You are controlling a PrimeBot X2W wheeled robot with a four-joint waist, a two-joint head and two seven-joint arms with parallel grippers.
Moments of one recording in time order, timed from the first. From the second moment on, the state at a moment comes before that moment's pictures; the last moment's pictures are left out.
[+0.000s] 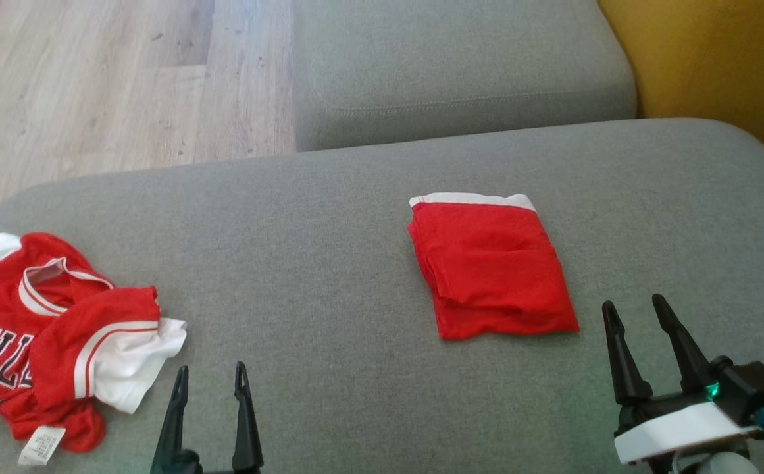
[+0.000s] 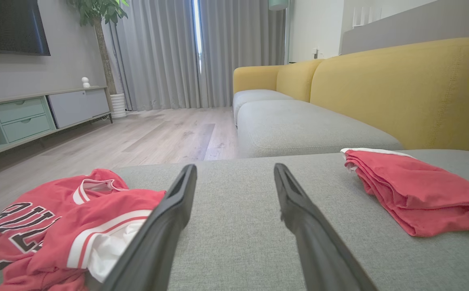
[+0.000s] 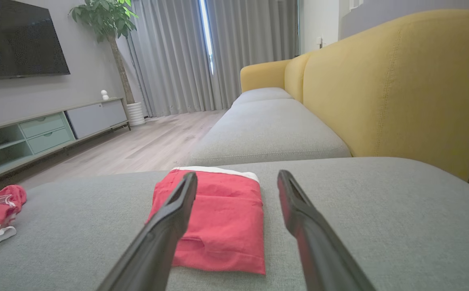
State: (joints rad) left arm 0.22 0.06 -0.23 0.05 -0.09 0.22 -0.26; right arm 0.08 -0.18 0.14 0.19 0.28 0.13 -0.25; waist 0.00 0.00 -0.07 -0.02
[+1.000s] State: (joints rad) left arm 0.23 0.06 -0.23 0.06 -0.06 0.21 -0.26; right arm 0.14 -0.15 0.10 0.16 0.20 0.13 -0.25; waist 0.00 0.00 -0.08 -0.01
